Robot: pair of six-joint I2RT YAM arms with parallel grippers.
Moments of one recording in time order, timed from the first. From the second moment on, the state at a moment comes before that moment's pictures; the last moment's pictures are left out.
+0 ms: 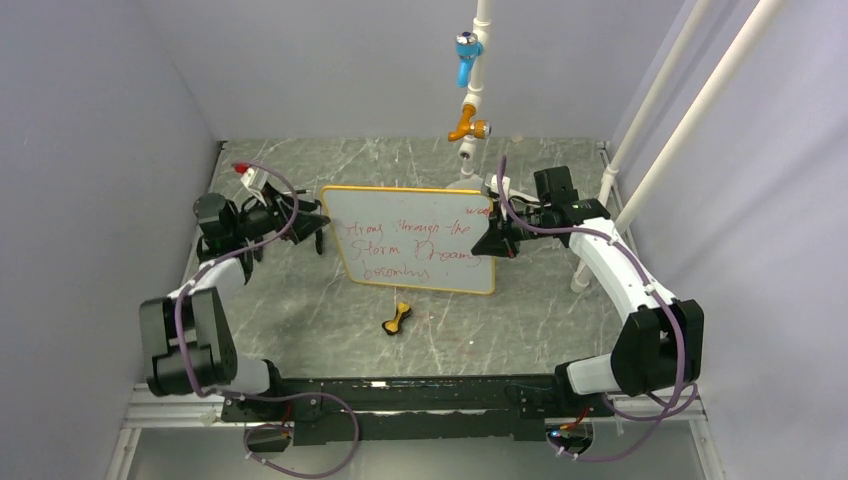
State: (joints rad) left arm 0.22 1.35 0.67 0.64 1.18 -0.40; right arm 0.22 1.37 1.11 -0.71 -0.99 -0.62
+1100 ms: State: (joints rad) left arm -0.22 1.43 1.75 -0.73 0.93 0.66; right arm 0.33 1.49 1.23 -0.75 -0.99 -0.73
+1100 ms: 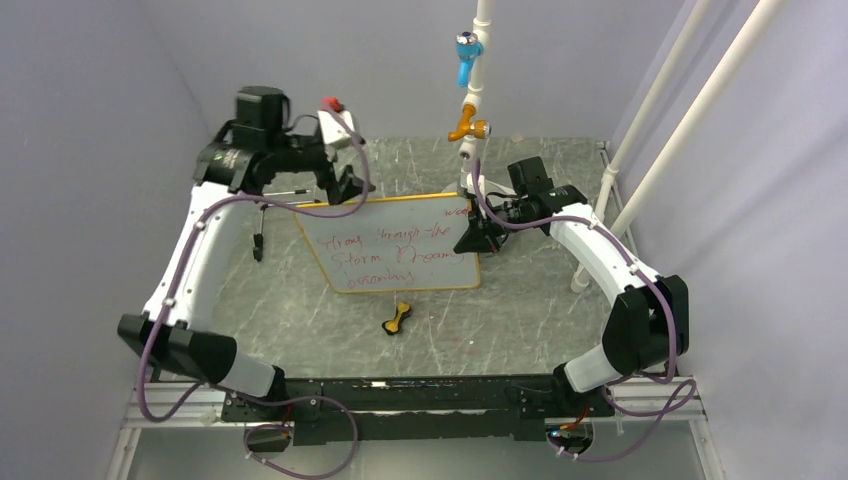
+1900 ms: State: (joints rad) left arm -0.38 1.63 1.76 -1.23 0.77 0.89; right arm 0.34 1.58 1.33 -0.80 -0.99 -0.88
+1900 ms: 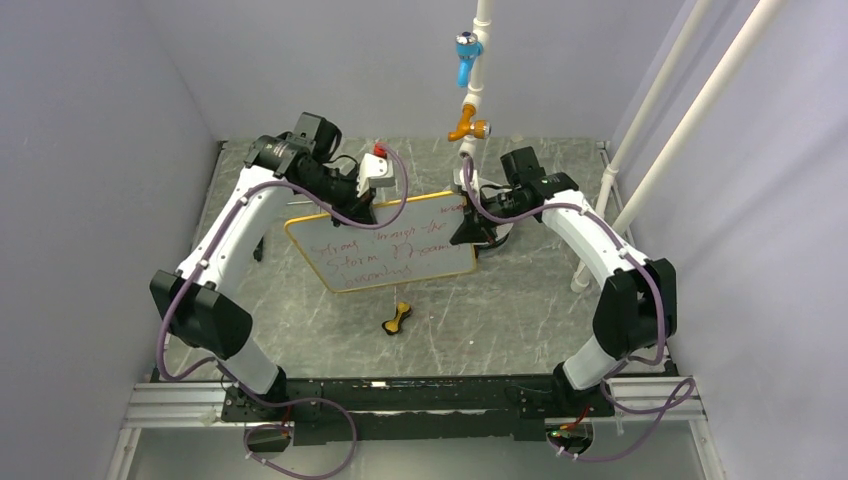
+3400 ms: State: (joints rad) left arm -0.31 1.11 1.20 -0.66 0.68 0.42; right arm 1.01 1.64 1.14 -0.77 -0.50 -1.17
